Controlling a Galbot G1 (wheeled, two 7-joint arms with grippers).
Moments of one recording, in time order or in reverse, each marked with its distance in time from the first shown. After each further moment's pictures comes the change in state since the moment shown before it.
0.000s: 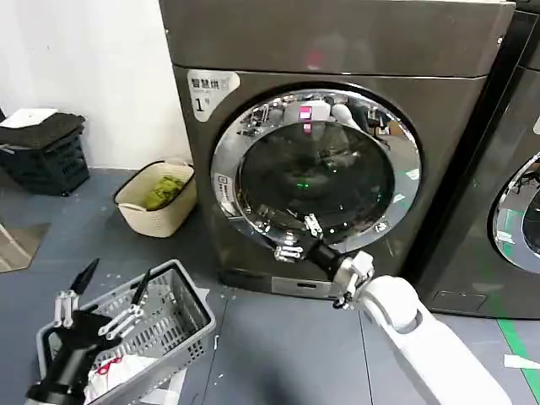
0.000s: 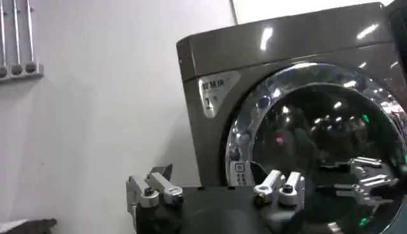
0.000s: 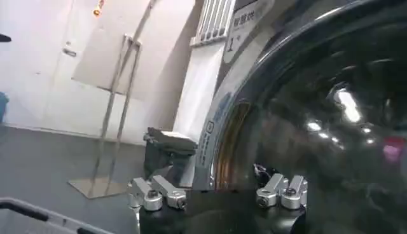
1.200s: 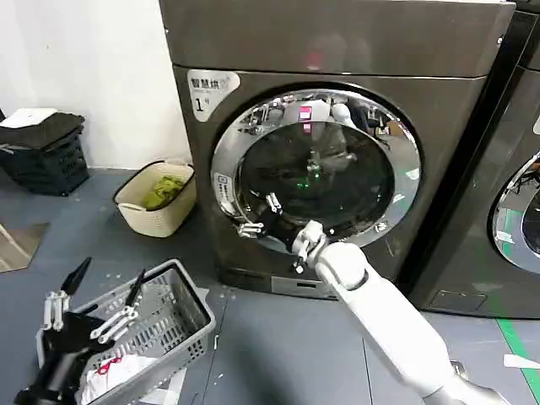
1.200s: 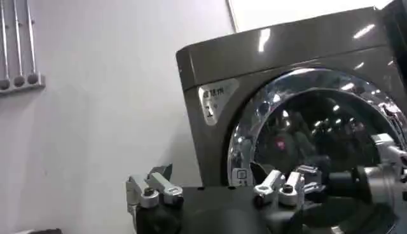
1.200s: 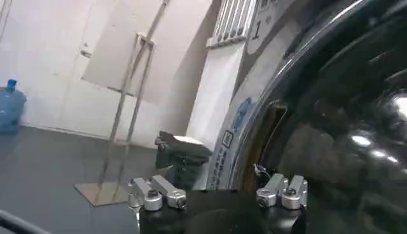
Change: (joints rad) left arm 0.033 -0.022 -0.047 -0.044 -0.001 -0.014 0.021; right arm 0.203 0.222 -0.091 -0.304 -0.045 0.035 -0.041
